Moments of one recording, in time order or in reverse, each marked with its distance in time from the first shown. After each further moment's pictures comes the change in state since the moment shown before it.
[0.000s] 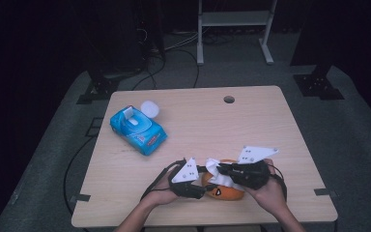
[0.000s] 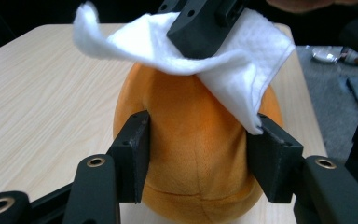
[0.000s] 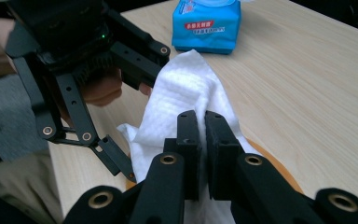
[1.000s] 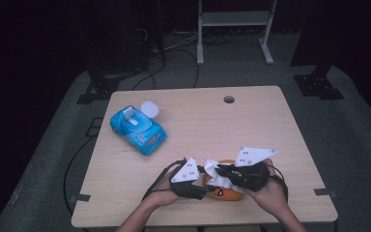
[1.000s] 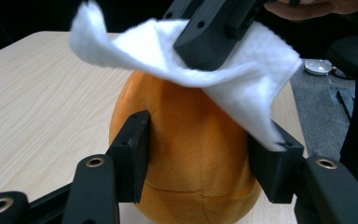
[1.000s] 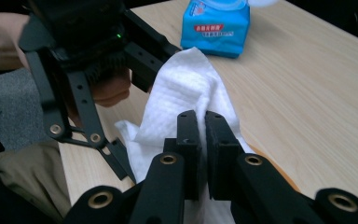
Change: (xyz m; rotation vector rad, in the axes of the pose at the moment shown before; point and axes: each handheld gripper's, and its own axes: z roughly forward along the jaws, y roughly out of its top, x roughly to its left) left arm -0.004 0.008 -0.001 -0.032 -0.017 -0.032; right arm 0.009 0.010 -0.006 0.016 0.007 -0.054
